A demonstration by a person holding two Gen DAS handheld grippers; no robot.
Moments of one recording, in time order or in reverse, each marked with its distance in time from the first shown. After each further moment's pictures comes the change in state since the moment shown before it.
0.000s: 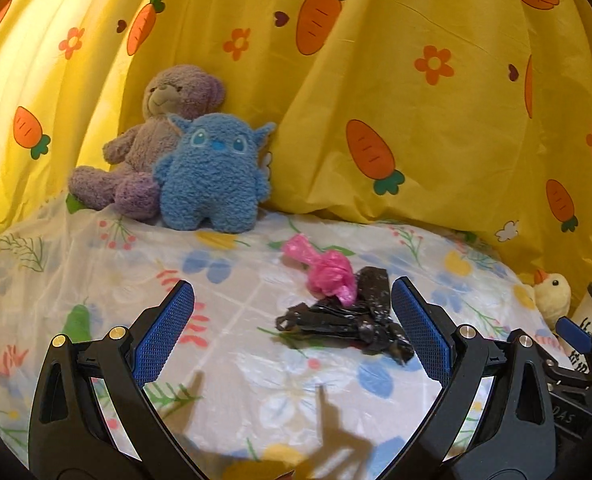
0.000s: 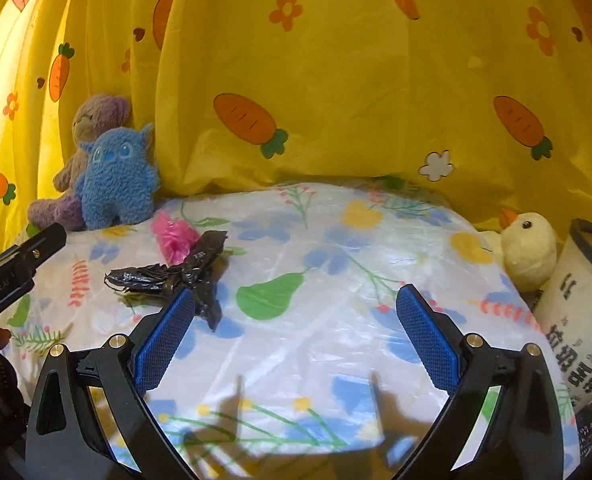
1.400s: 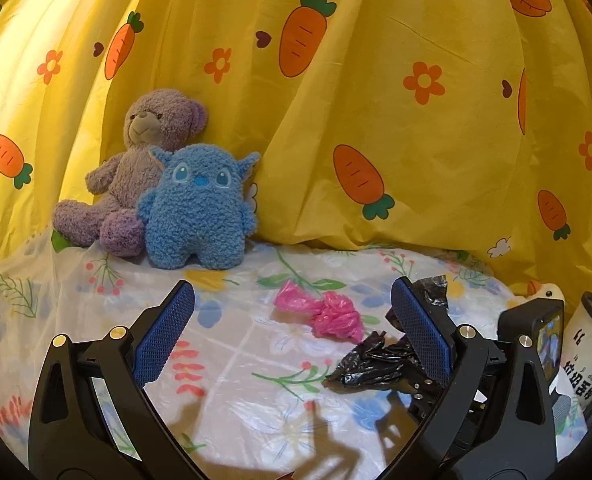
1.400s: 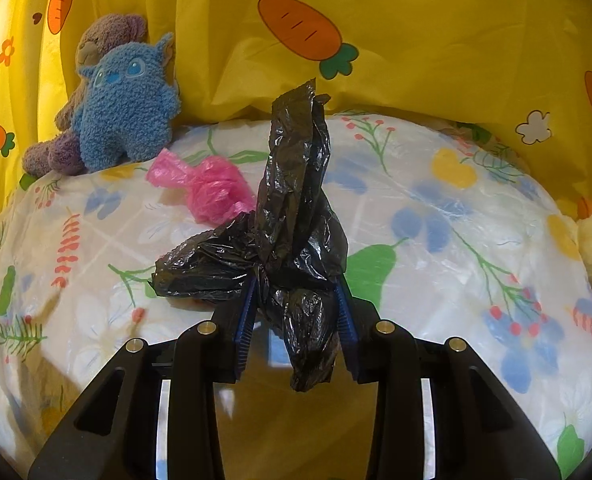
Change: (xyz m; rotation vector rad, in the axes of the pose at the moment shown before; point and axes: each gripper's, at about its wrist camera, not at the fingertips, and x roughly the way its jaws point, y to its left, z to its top) left arm 0.013 -0.007 0.042 0.033 -0.027 -0.076; right arm 0.092 0.032 0.004 -0.042 0.234 0.085
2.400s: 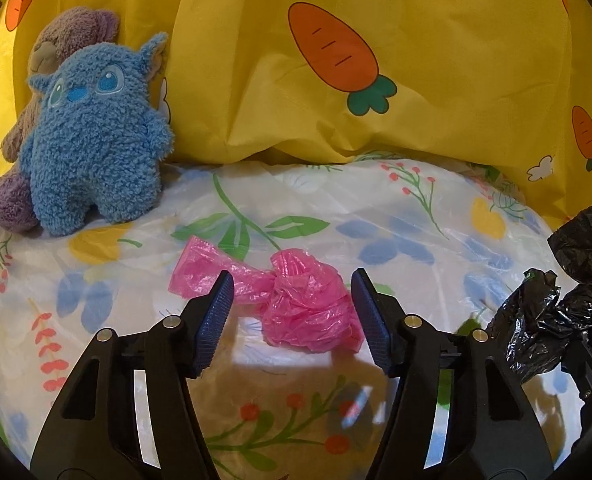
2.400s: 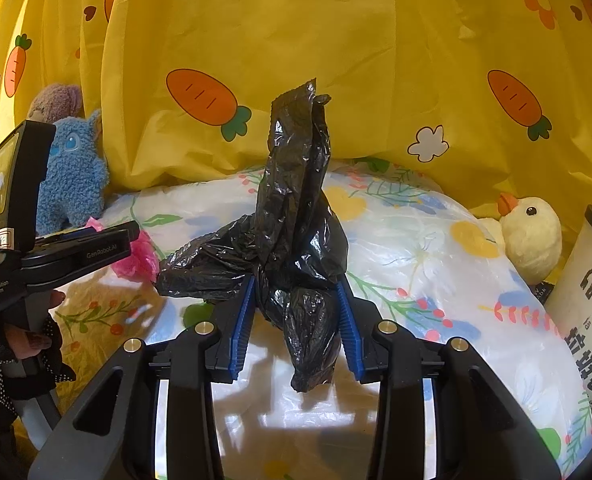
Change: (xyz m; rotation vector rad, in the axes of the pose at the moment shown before) left arm 0.171 -0.048 -0.038 0.102 0.314 -0.039; right arm -0.037 -0.057 -0.011 0.118 -0.206 -0.180
